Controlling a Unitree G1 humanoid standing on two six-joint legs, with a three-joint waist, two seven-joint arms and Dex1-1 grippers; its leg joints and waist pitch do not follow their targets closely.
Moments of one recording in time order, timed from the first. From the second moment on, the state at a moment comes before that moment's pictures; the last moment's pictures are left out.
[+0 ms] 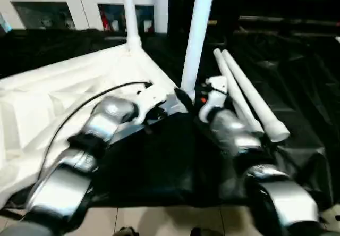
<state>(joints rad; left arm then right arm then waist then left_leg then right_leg) -0.79 0.33 -0.29 0.80 0.12 0.06 -0.93 -0.76 -0.06 -0.07 0.99 0.23 -0.09 0.68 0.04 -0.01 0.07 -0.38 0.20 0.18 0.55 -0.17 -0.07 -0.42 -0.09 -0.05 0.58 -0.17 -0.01</state>
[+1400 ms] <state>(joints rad) -0.63 0.44 -0.30 0.61 0.01 -0.03 -1.28 -0.54 -0.34 0.17 0.59 0.16 0.06 1.17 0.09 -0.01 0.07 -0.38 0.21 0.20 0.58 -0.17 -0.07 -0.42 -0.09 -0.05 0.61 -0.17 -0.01</state>
